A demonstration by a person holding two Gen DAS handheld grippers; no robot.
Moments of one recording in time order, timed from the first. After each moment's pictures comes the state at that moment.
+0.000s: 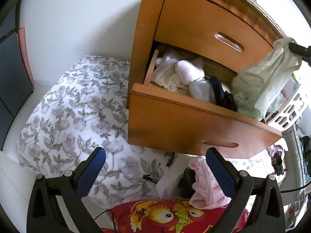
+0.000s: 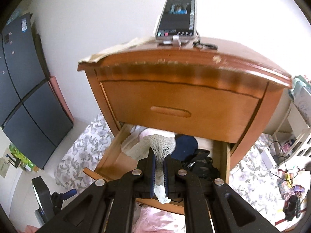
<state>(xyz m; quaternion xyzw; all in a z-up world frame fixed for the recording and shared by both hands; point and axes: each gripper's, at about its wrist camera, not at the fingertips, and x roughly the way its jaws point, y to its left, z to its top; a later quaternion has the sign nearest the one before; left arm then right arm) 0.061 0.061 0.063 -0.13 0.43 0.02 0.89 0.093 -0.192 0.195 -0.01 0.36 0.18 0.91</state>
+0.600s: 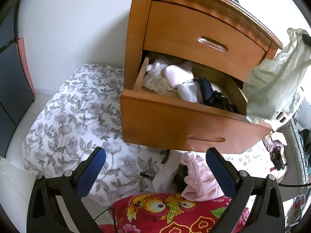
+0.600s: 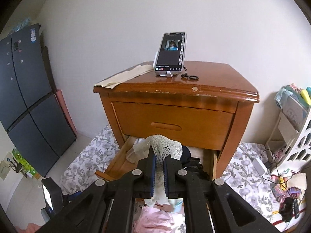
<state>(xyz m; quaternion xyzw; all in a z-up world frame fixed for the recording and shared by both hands) 0.036 0.039 0.088 -0.11 0.42 0.01 0.90 0.025 -0.228 0.246 -0.01 0.30 0.19 0.94</state>
